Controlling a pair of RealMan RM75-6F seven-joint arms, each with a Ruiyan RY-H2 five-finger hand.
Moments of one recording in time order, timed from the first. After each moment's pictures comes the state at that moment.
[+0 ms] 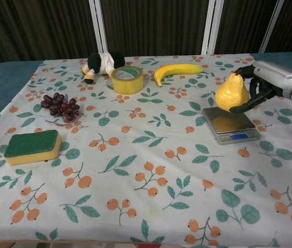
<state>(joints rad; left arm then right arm) -0.05 -1.08 0.02 -1.53 1.64 1.57 -0.14 0.62 -1.68 0.24 -1.03 -1.25 1.00 0.06</state>
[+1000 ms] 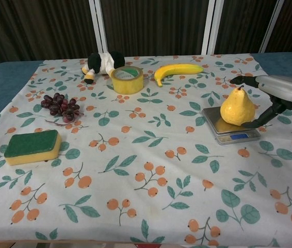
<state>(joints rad) -0.06 -1.08 0.02 -1.53 1.64 1.57 -0.14 0.58 -1.55 0.18 -1.27 -1.18 0.96 -0.16</state>
